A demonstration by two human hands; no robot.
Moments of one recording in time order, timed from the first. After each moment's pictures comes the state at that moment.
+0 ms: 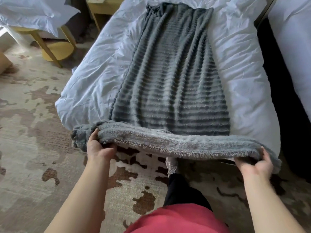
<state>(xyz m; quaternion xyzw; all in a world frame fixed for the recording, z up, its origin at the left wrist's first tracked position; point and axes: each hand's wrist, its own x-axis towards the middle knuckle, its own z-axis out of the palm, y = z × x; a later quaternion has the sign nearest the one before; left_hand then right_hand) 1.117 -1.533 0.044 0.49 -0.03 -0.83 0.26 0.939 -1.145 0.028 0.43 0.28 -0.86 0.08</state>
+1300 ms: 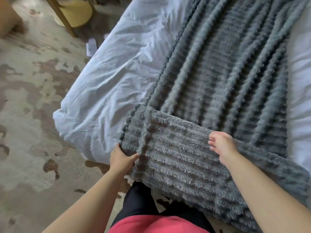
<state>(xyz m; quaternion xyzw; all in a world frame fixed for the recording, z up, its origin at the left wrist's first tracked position) 0.930 -1.713 -0.087 0.63 -0.64 -0.42 -0.11 0.669 -1.523 -0.046 0.17 0.81 -0.43 0.35</state>
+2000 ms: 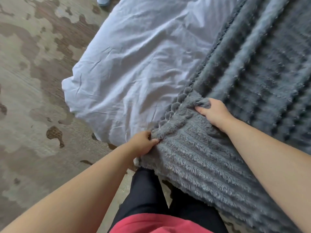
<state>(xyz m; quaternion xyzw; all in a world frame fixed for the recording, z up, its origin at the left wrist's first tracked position) 0.943 -1.808 -0.131 0.44 -0.66 -0.51 -0.32 0.696 -1.716 -0.123 -0.20 0.86 -0.20 0.42</state>
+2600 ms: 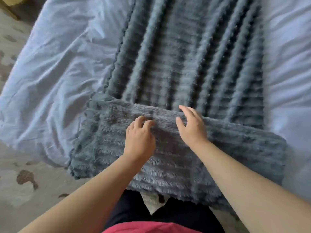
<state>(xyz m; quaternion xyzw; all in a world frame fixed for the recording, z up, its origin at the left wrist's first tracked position) 0.781 -1.619 -0.077 0.31 -0.91 -0.26 -0.10 0.655 -1.493 -0.098 -0.23 0.91 -0.28 0.20</state>
